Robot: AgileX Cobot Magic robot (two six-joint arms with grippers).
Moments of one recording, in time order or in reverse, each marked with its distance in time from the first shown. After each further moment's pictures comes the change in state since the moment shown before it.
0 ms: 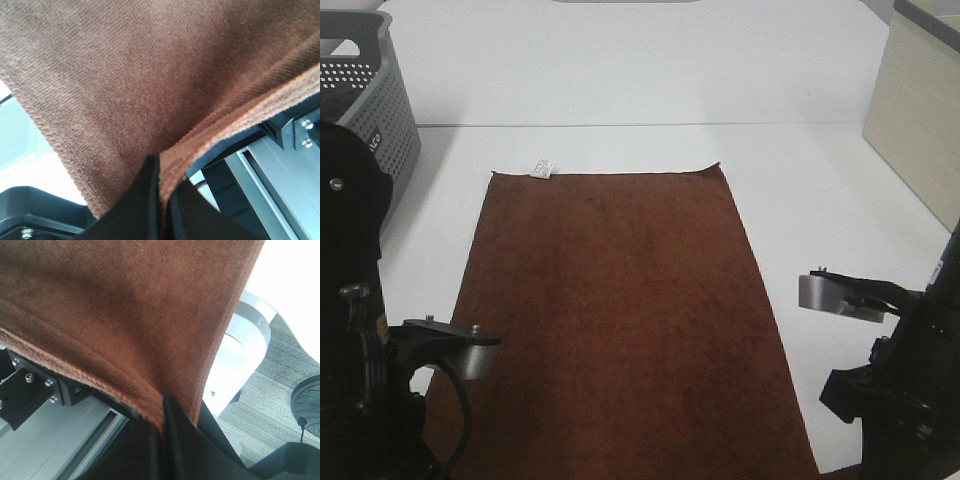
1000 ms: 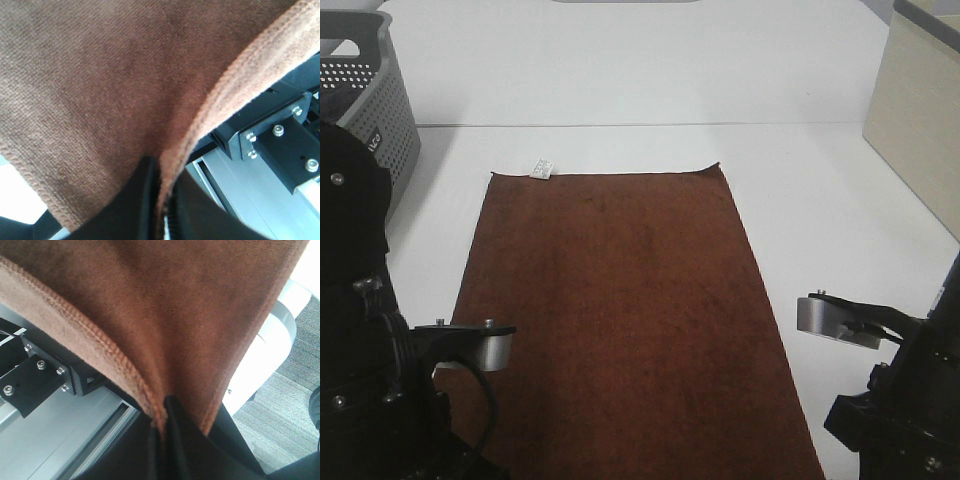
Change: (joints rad) left arm -0.002 0.000 0.006 -0.142 -0.045 -0.002; right arm -0.001 0.007 0.059 0.078 -0.011 -0.089
